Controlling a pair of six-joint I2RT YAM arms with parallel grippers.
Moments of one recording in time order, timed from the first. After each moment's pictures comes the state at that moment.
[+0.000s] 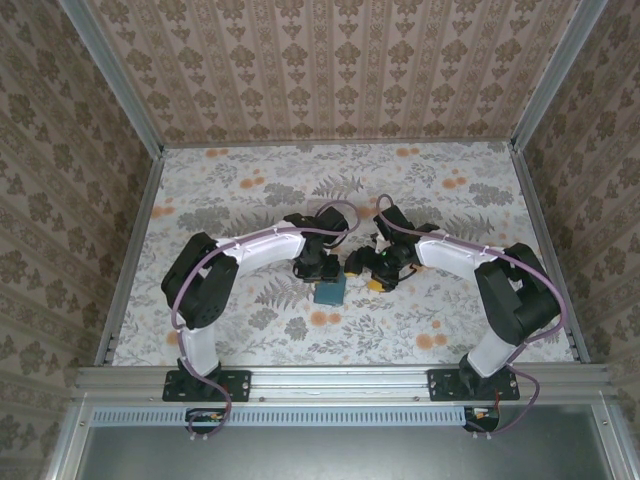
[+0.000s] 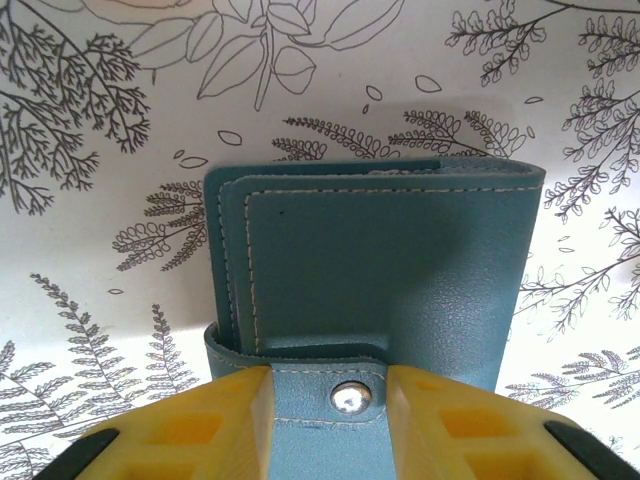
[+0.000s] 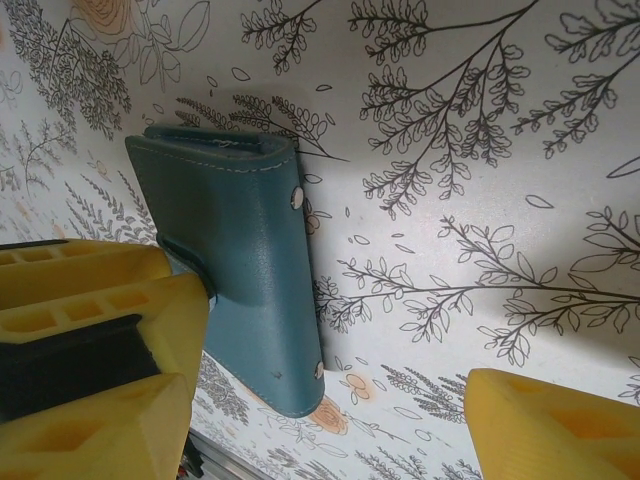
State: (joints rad) left arm -0.84 1.88 1.30 -0.81 0.14 -0.67; right arm 0.48 1.65 0.94 -0.49 -0.51 0.83
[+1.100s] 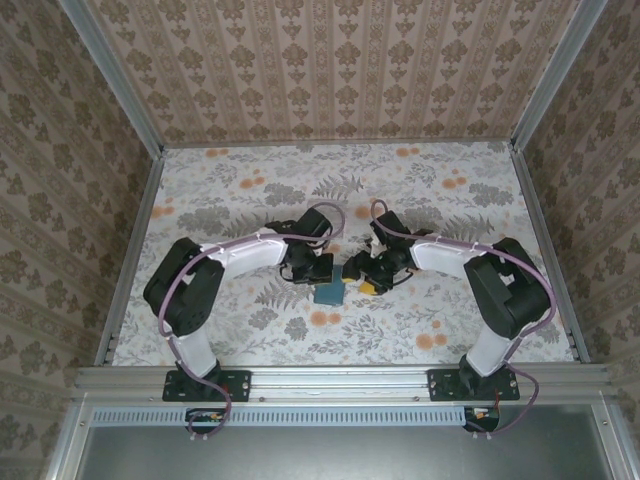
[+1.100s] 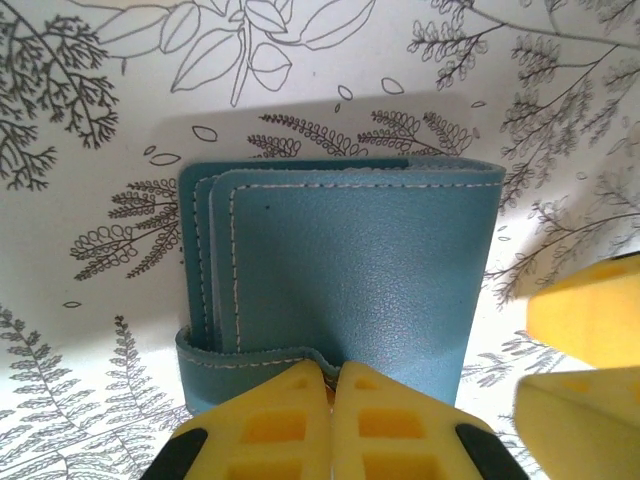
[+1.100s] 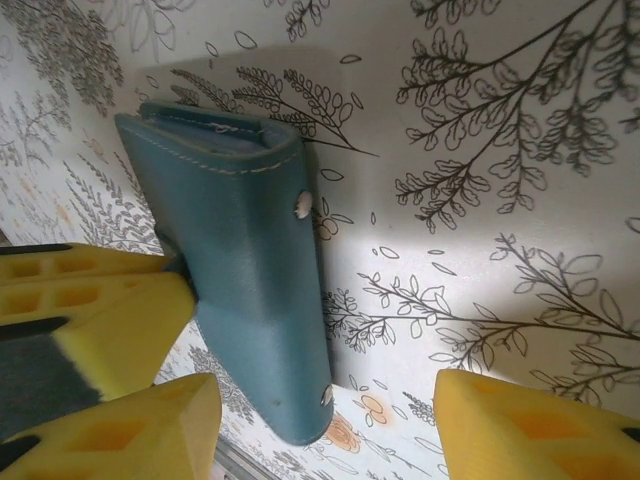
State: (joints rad) left arm -0.76 1.76 1.10 -0.58 0.31 -0.68; right arm 0.50 1.72 0.91 -0.39 -0.58 0.84
